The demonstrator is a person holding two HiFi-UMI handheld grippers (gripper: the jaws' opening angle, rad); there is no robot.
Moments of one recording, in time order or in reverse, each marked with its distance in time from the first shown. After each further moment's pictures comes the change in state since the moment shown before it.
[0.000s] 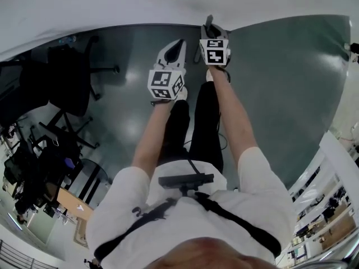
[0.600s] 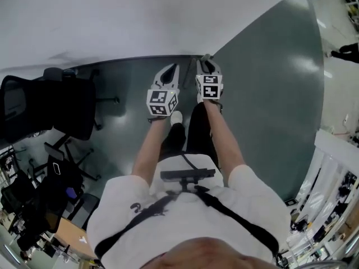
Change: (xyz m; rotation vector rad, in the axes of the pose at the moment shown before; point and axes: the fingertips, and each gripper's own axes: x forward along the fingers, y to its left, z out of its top) left arm -0.096 -0.034 0.062 0.062 -0.039 -0.098; right arm -0.164 0.049 0.031 0.047 -0.111 -0.112
